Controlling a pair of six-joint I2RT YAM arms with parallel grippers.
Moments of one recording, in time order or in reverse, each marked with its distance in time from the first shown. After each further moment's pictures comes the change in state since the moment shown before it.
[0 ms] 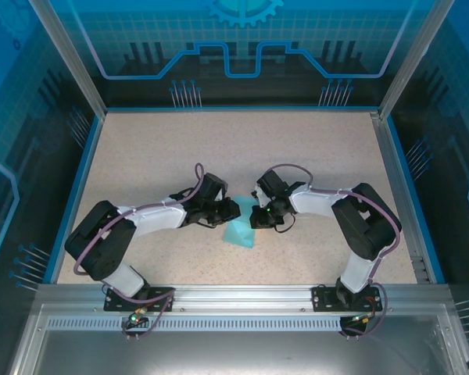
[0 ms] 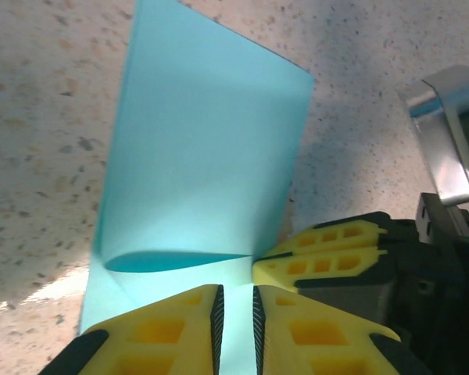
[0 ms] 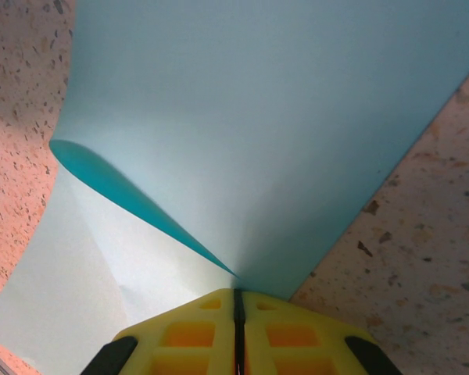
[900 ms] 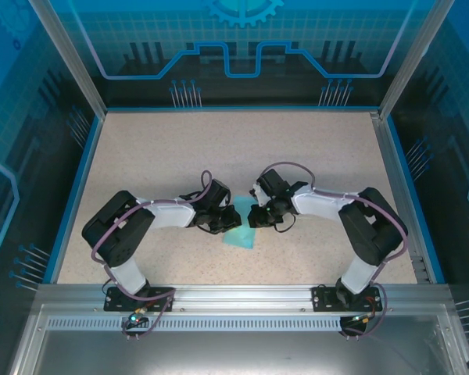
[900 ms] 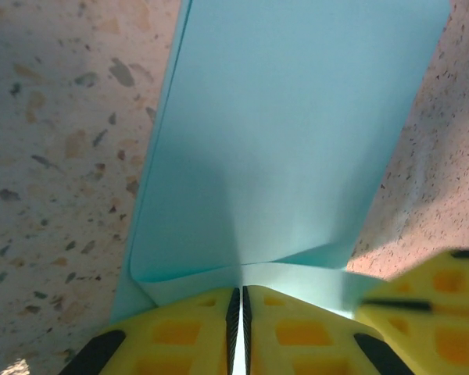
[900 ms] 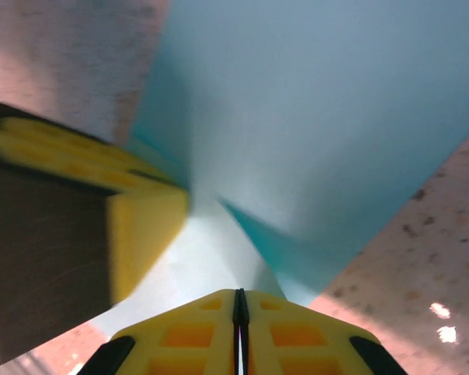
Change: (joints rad) left arm -0.018 0.137 0.007 -0.001 0.037 -0.042; right arm 0.026 -0.085 0.002 -0.008 -0.021 -0.023
